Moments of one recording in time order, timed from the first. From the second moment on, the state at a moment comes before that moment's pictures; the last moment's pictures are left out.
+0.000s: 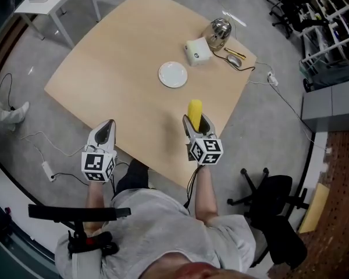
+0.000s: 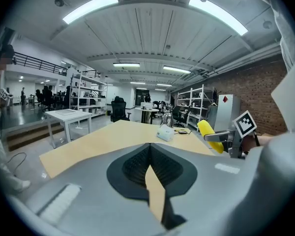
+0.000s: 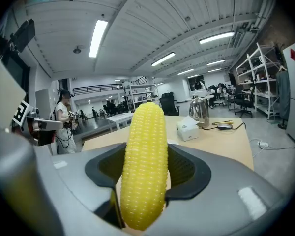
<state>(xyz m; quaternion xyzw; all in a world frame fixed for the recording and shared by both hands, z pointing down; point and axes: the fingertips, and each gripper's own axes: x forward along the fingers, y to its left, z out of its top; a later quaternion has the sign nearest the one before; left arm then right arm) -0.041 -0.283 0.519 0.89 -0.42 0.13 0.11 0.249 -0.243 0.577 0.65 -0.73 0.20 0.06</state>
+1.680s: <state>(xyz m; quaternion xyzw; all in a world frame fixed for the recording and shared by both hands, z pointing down) -0.100 -0.347 0.598 0.83 -0.49 0.17 0.19 0.237 -0.486 0.729 0.55 -0.72 0.33 0.28</state>
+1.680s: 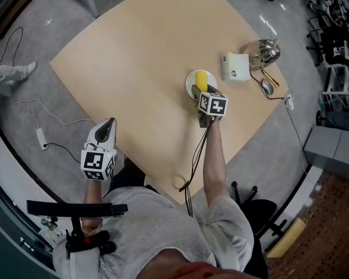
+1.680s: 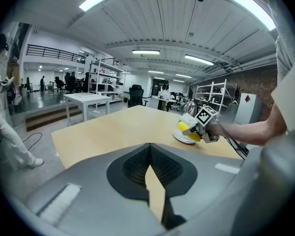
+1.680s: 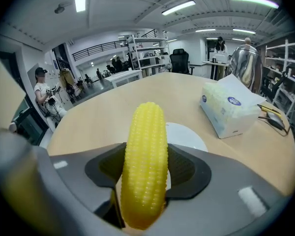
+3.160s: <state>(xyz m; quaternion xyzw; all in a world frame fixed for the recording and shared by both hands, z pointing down) -0.110 -0.344 0.601 0.82 -0.51 0.16 0.19 0.236 -0.497 0.753 0.55 -0.70 0.35 0.31</state>
